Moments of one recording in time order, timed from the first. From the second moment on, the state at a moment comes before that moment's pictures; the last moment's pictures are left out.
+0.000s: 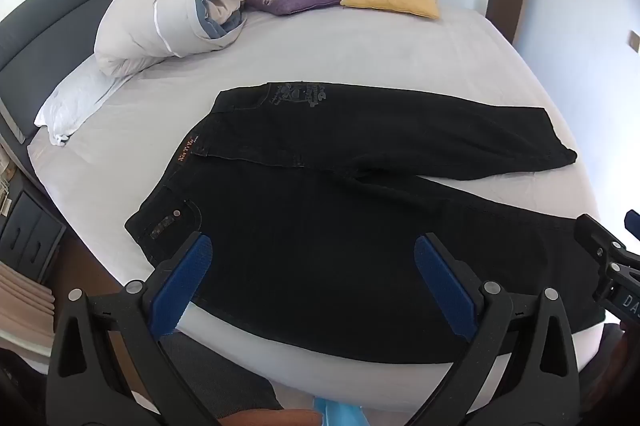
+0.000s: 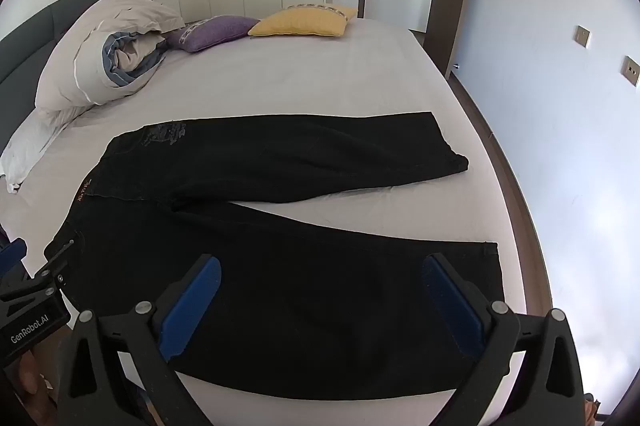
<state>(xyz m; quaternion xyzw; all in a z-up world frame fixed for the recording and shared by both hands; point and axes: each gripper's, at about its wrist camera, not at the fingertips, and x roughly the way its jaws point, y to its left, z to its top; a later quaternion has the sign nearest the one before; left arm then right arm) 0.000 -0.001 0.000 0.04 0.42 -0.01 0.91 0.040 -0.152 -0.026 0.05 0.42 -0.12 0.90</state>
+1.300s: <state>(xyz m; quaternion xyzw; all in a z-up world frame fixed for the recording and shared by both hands) -0.001 -0.001 -0.001 0.04 0.43 -0.01 0.90 0.042 -0.146 -0.032 0.05 0.42 -0.12 0.90</state>
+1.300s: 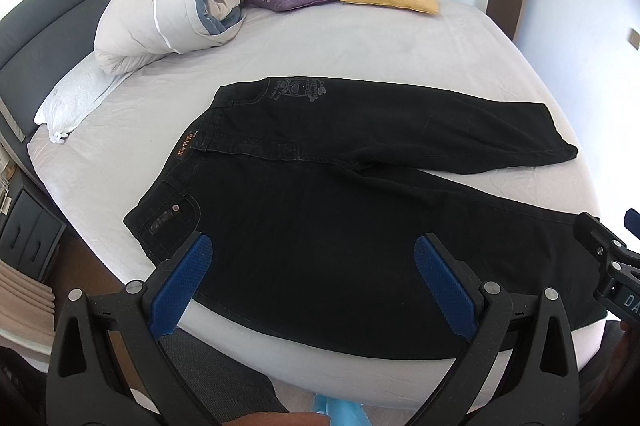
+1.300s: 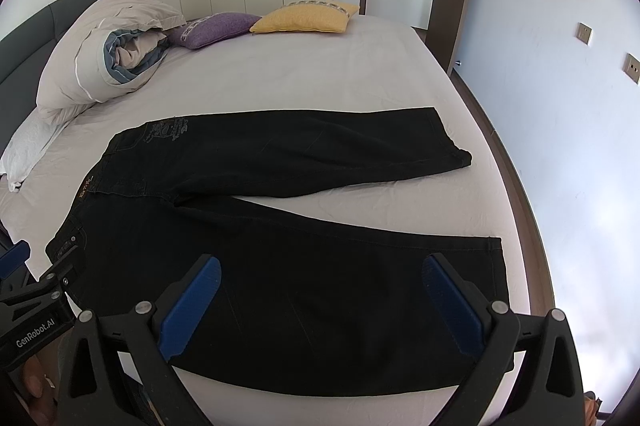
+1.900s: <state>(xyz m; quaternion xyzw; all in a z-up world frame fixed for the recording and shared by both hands) -0.004 0.002 -0.007 0.04 0.43 -0.01 0.90 0.040 -0.144 -0.032 0.05 0.42 -0.12 0.90</state>
